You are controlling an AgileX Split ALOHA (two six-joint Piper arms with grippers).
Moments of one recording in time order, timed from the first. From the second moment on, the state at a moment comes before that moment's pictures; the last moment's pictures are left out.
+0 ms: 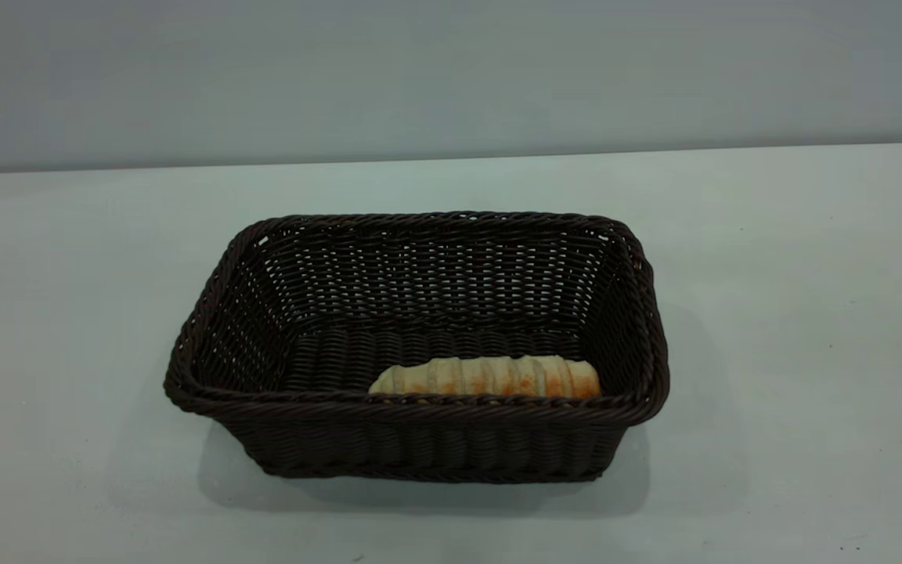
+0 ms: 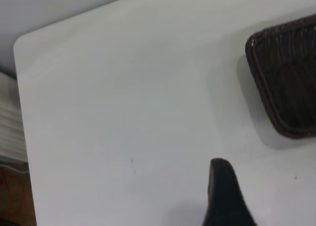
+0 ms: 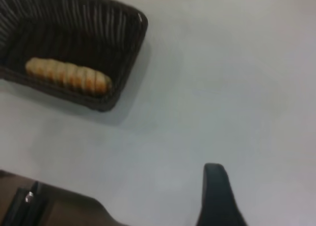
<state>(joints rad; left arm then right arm) -0.39 0.84 -1.18 0.25 1.17 -0.07 0.16 0.58 -1.01 0.11 1.24 -0.14</state>
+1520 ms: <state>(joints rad) -0.39 0.09 -0.52 0.08 1.16 -0.10 0.16 0.20 -0.48 0.10 1.13 -0.24</state>
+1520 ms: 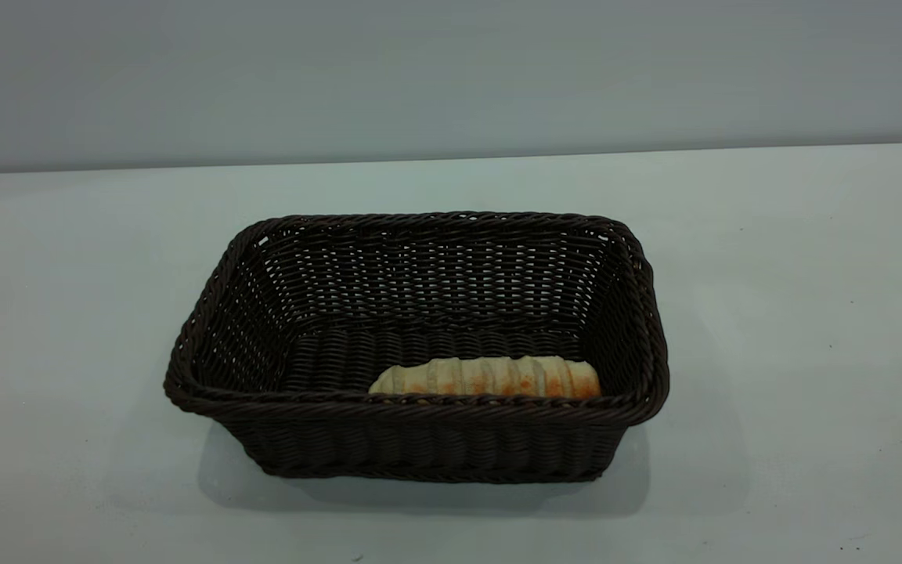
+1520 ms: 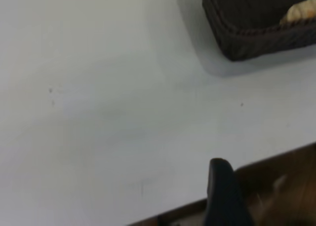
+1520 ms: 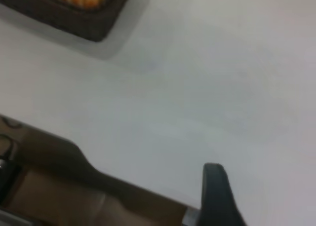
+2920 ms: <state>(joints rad) -0.11 0.04 -0.49 0.08 1.13 -0.10 0.07 0.08 -0.48 0.08 1.13 -0.24</state>
